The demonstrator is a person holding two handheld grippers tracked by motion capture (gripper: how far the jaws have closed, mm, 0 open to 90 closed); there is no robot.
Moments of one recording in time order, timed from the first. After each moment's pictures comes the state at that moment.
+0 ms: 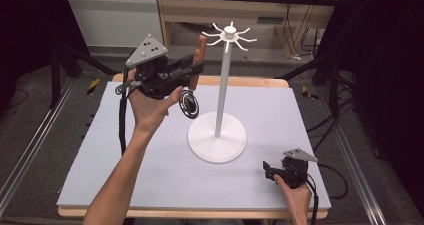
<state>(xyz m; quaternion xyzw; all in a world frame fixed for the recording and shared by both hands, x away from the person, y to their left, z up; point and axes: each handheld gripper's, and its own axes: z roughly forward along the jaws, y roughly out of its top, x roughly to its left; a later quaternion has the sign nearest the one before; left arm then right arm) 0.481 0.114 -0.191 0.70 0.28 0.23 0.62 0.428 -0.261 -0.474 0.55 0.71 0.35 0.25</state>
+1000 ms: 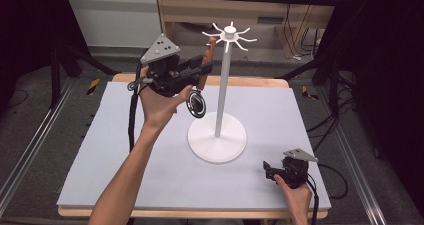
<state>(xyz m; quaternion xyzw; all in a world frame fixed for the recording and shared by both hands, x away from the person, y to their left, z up) 0.493 0.097 -0.198 0.71 0.27 0.22 0.61 0.428 -0.262 -0.474 0.55 0.71 0.35 0.25</state>
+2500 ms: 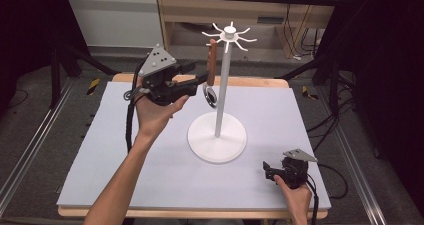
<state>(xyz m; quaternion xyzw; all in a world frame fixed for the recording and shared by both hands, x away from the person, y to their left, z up) 0.482 0.112 -0.217 0.71 0.28 0.26 0.59 0.428 -0.262 -0.475 0.55 0.71 0.35 0.26</state>
